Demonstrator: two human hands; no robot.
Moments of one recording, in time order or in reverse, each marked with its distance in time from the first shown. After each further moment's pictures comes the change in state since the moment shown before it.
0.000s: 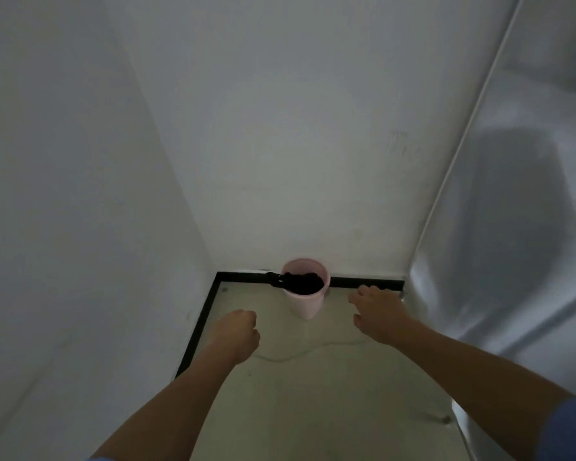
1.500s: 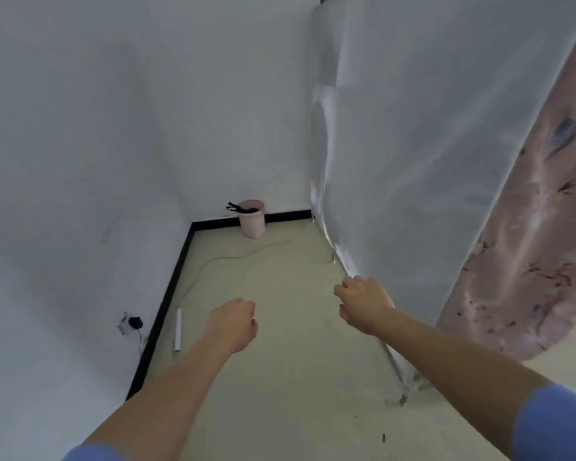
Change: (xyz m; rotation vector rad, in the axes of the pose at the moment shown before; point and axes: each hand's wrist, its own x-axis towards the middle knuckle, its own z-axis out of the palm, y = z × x) left_hand -1.073 0.050 0.229 0.171 0.169 0.250; right_hand -1.099 -0.362 0.011 -0.096 0.108 0.157
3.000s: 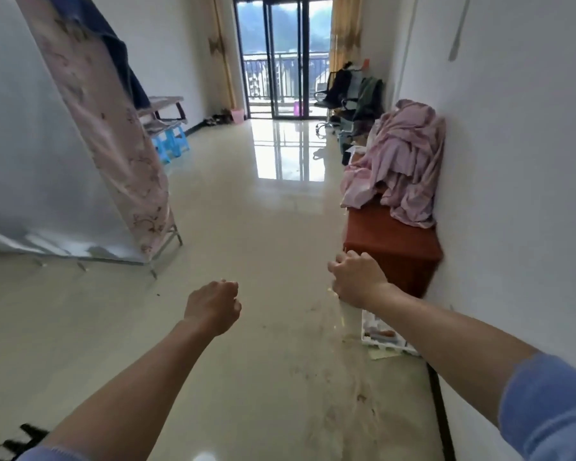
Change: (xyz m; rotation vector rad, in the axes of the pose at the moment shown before) left_hand -0.944 -0.082 0.048 -0.019 0.079 1.206; right_hand -1.012 -0.703 -0.217 -0.117 -0.247 1.202
